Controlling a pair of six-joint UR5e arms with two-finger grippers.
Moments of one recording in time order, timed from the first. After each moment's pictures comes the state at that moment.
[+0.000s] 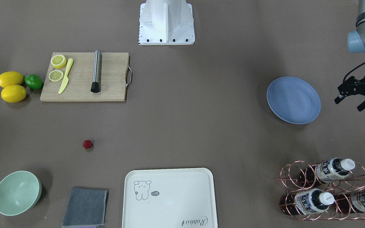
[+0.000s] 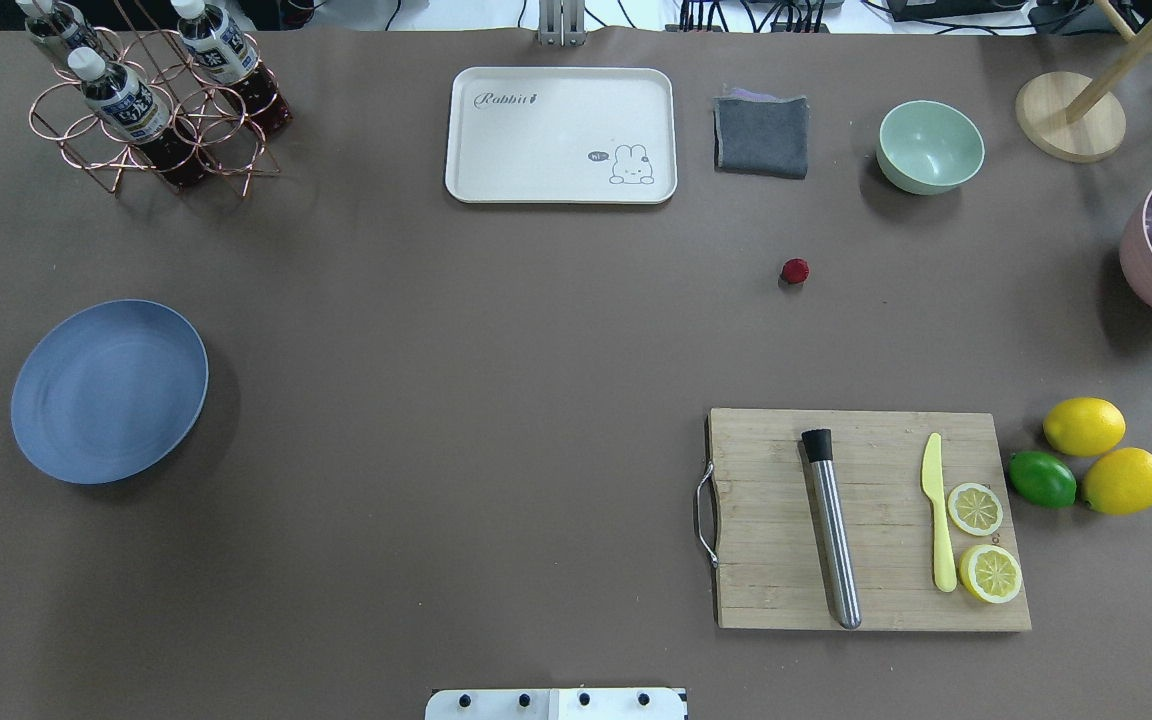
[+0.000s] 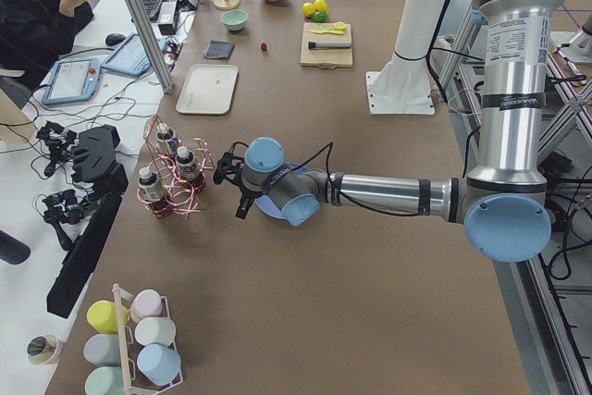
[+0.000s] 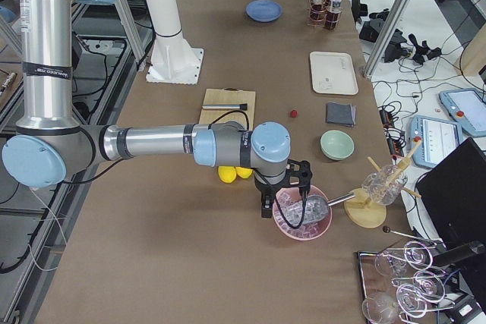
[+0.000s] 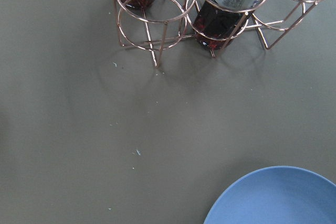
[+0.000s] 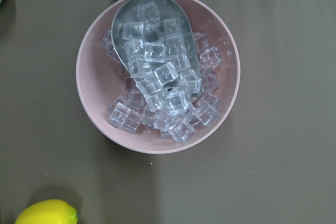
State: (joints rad) left arm -1.20 -1.55 -1.52 -2.49 -2.31 -0.58; right arm 1.64 -1.64 1.75 -1.66 2.38 0.03
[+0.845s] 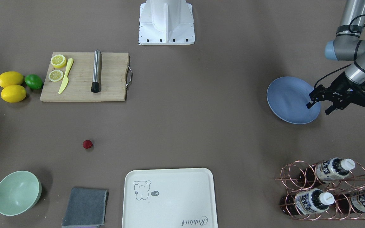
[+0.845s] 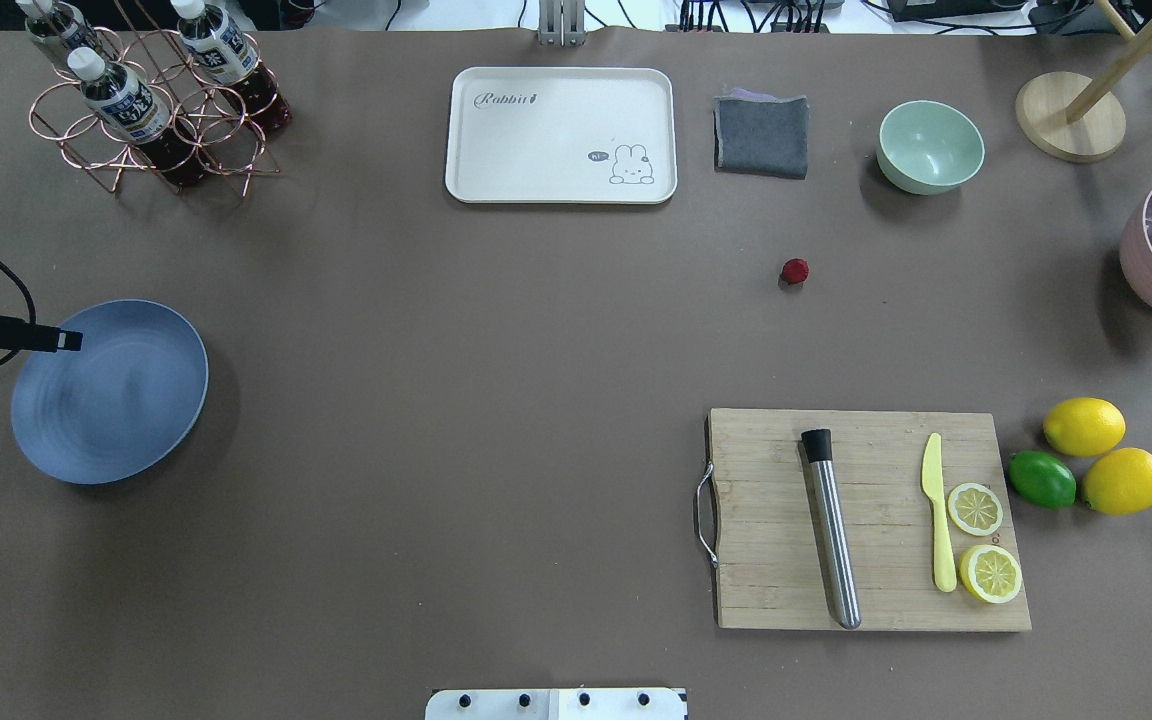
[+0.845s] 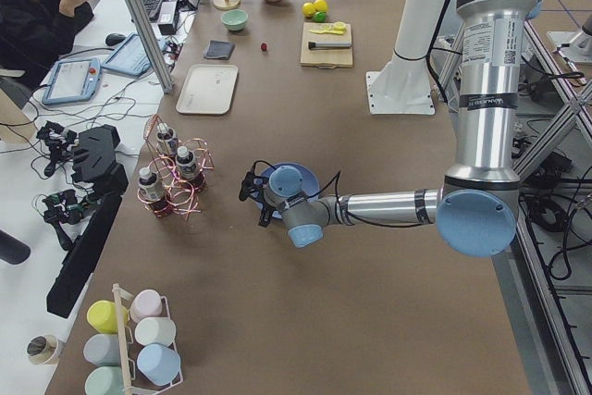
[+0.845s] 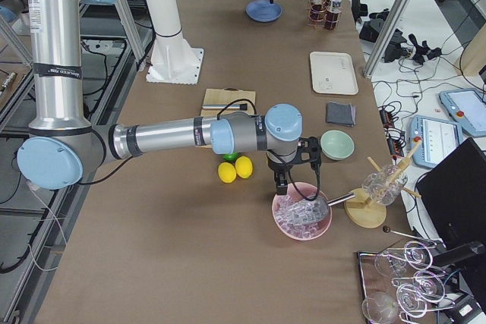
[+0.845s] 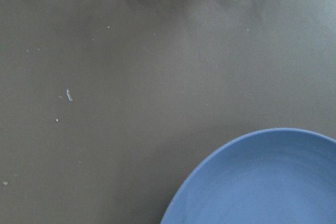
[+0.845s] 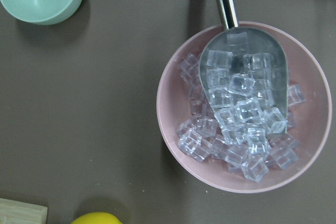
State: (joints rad) left arm -1.00 -1.56 -1.37 -2.79 -2.17 -0.83; right arm 1.53 -1.57 1.76 -1.57 2.44 0.08
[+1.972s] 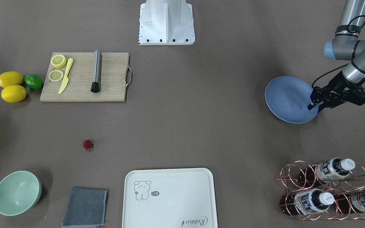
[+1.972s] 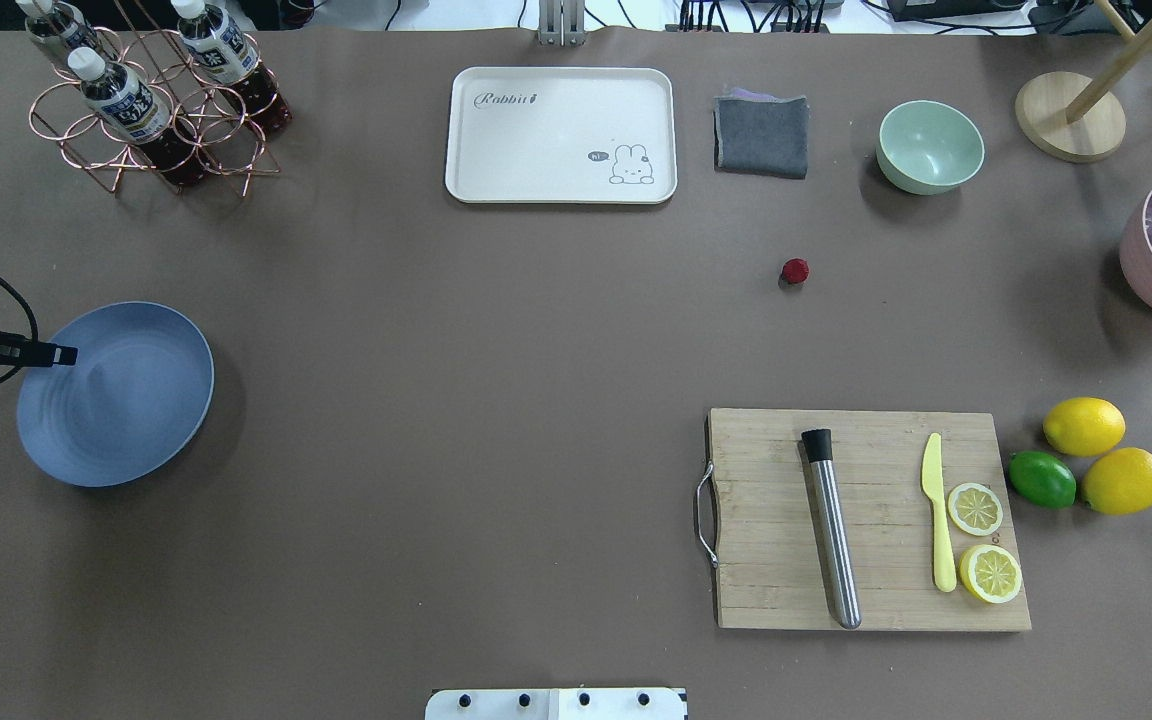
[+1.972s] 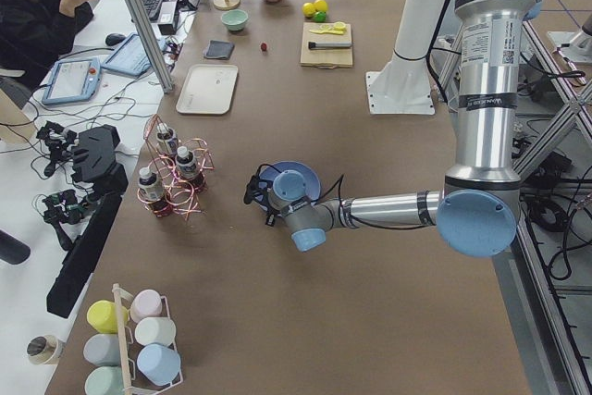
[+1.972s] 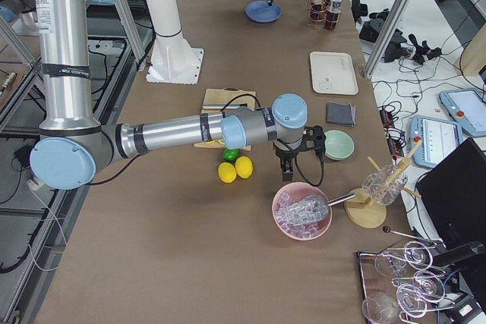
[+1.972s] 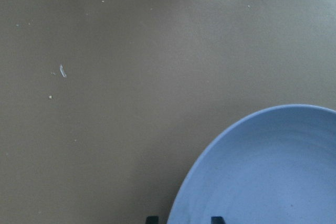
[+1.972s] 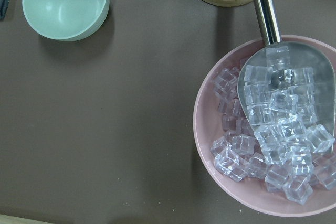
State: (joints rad) left arm -0.97 -1.55 -1.35 -2.82 -2.17 -0.83; right arm 1.47 -1.56 1.76 -1.49 2.44 0.22
